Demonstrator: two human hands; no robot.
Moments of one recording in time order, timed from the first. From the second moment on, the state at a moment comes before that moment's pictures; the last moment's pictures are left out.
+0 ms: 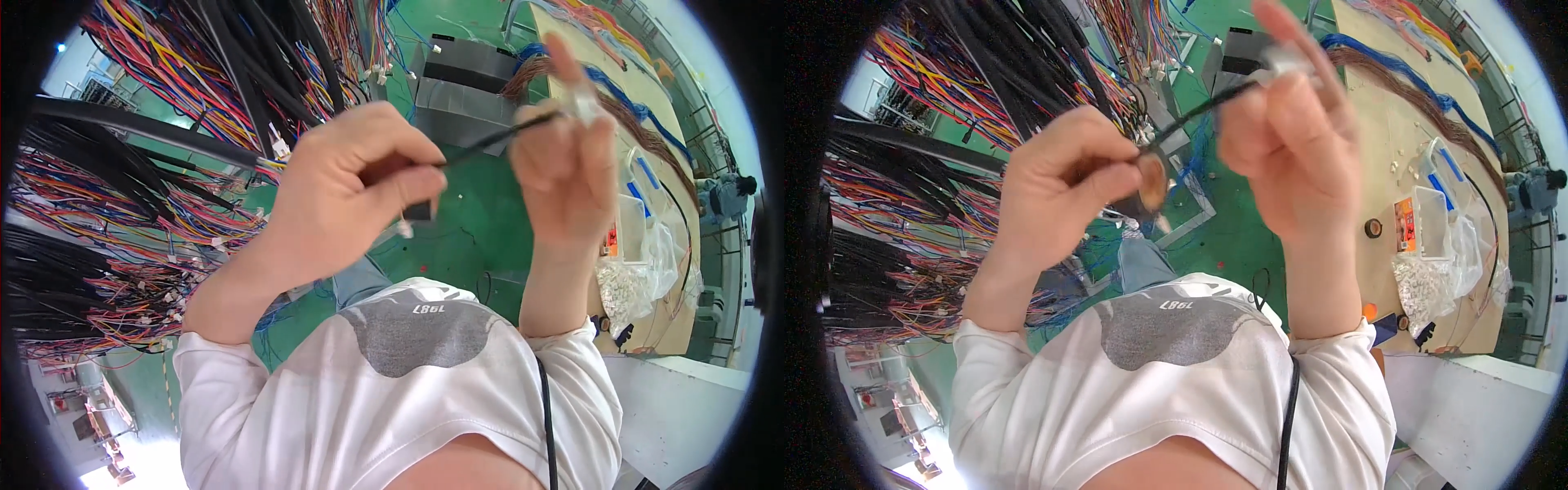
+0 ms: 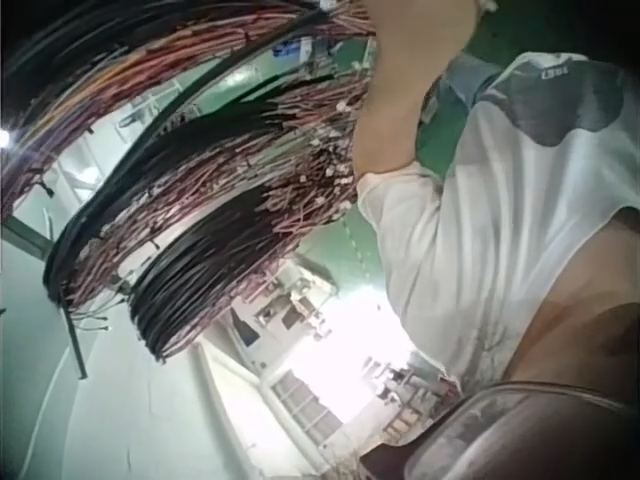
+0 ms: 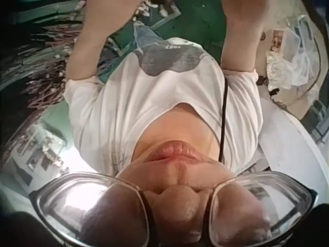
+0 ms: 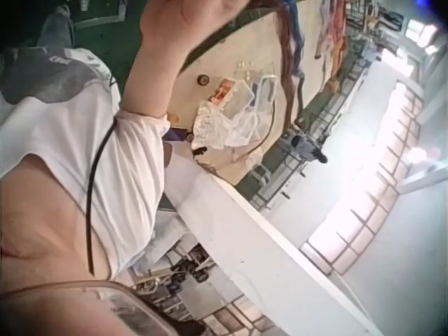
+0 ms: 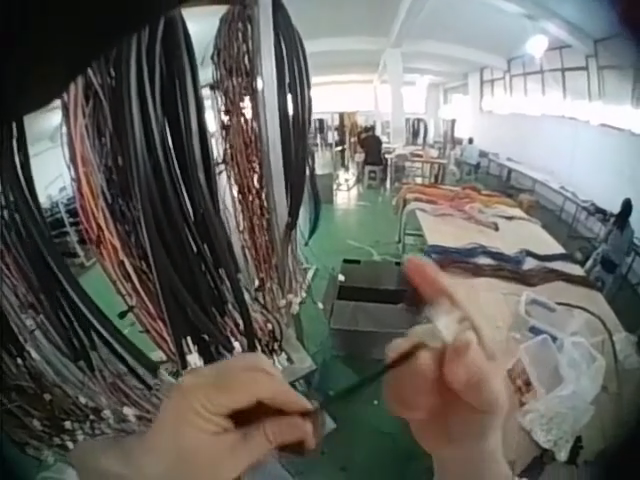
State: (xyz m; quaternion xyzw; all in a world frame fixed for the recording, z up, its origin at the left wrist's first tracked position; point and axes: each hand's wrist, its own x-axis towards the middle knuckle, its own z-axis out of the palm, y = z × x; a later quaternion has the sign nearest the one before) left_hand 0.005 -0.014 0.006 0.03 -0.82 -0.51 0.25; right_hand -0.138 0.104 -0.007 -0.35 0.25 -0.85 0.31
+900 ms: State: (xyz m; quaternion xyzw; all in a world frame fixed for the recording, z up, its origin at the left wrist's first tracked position) left_hand 0.016 -0.012 0.011 0.08 -0.74 -0.64 0.20; right_hand -0.127 0.090 -0.039 -0.56 0.42 -0.58 0.42
